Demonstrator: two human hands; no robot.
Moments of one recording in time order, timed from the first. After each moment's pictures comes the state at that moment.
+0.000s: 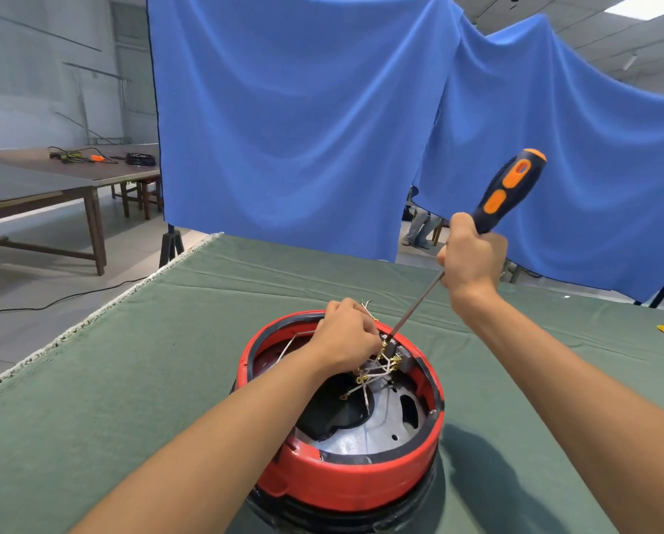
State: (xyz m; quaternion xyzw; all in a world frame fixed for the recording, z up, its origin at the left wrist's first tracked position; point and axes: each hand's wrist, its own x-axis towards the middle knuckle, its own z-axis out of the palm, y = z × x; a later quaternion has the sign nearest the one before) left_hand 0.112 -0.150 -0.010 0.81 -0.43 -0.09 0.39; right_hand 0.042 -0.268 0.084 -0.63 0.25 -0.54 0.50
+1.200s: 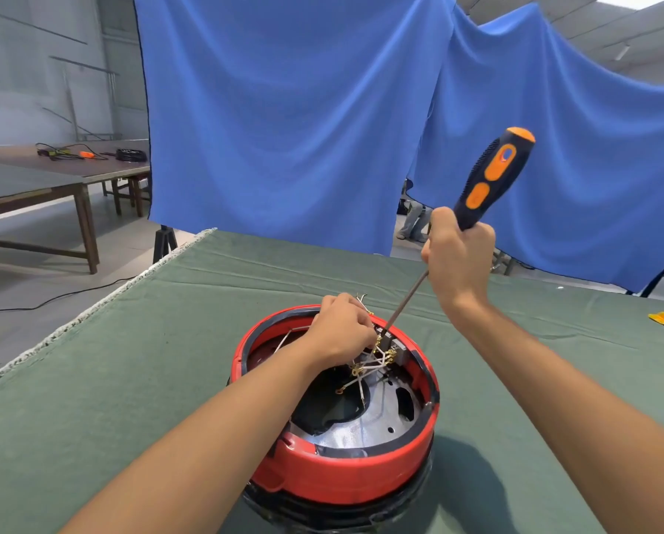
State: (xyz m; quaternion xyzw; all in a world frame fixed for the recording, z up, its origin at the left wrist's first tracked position) left_hand 0.115 -0.150 -0.011 0.80 -0.43 -0.12 0.40; right_hand 0.027 -0.237 0.083 -0.69 0.15 -0.55 0.45
